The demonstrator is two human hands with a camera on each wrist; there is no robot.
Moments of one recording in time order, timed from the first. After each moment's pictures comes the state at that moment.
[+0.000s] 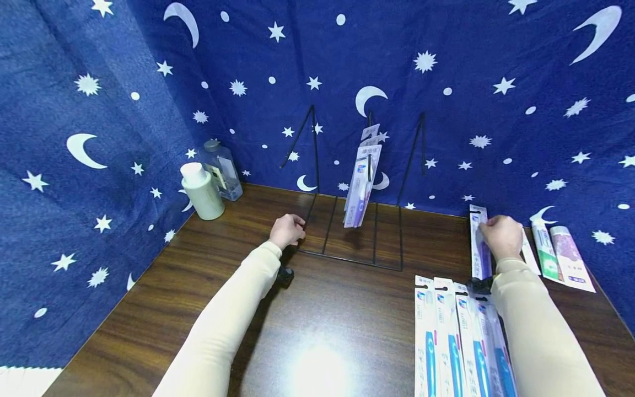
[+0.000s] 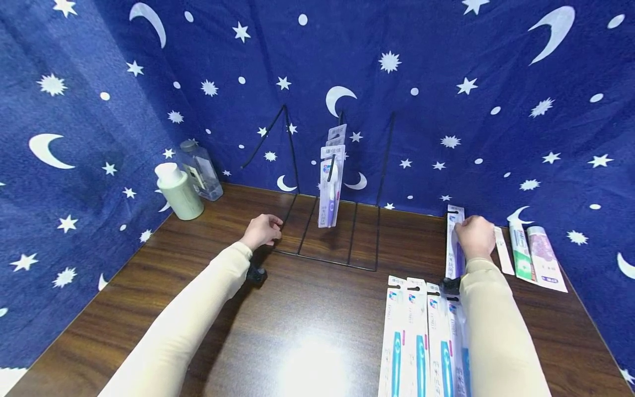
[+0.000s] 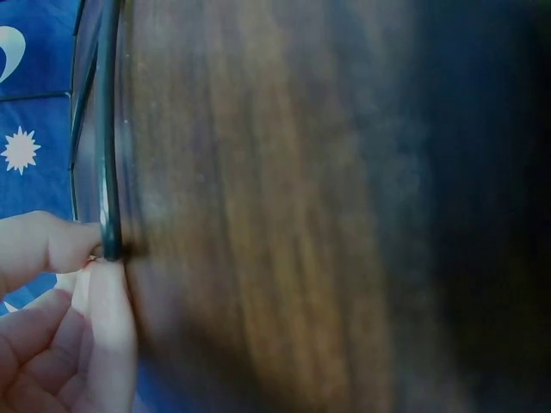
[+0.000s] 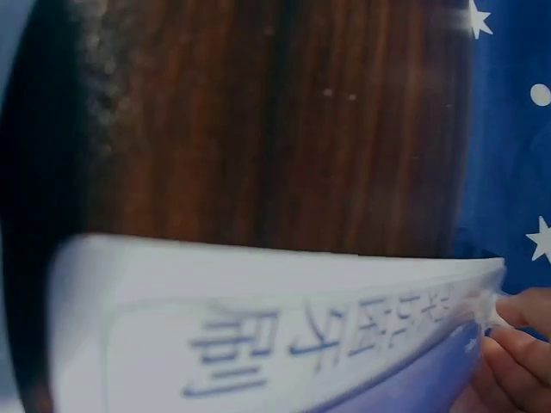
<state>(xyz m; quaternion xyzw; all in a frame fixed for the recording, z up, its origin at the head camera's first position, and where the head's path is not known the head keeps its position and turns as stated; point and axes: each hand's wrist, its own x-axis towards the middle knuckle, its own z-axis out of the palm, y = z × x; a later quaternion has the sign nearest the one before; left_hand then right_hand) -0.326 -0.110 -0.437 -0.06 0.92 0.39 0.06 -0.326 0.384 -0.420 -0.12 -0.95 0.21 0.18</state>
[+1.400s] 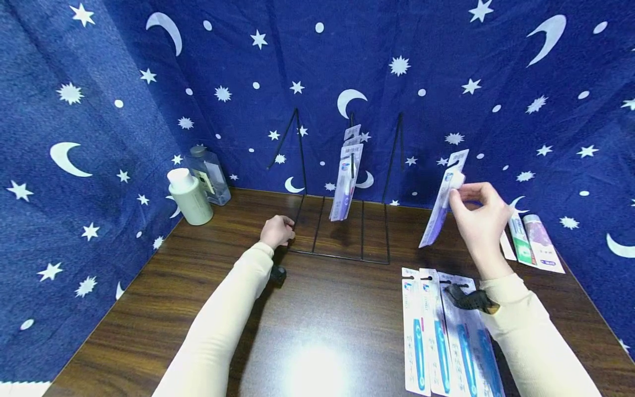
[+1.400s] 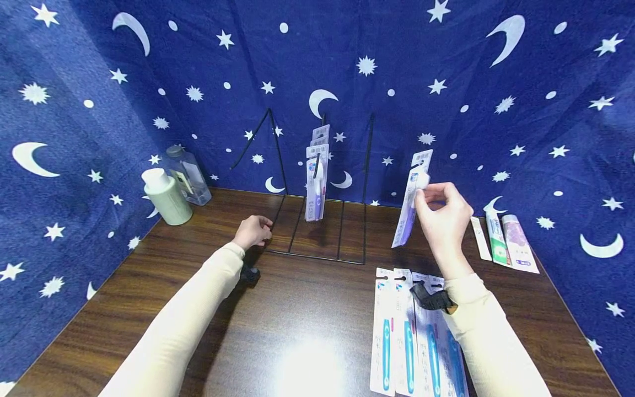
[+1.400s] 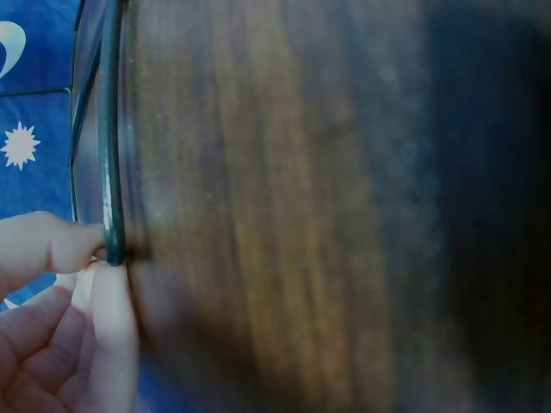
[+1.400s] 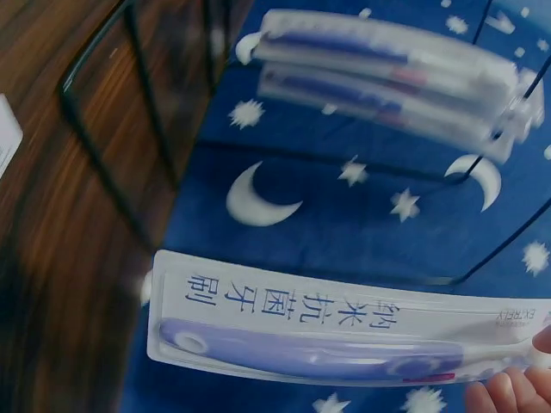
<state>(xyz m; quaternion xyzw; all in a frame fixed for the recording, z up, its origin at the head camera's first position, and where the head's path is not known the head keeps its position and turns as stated) -0.320 -0.110 -0.430 -0.04 0.92 0.37 0.05 -0.243 0.274 -0.317 0.00 -0.79 0.43 0.44</state>
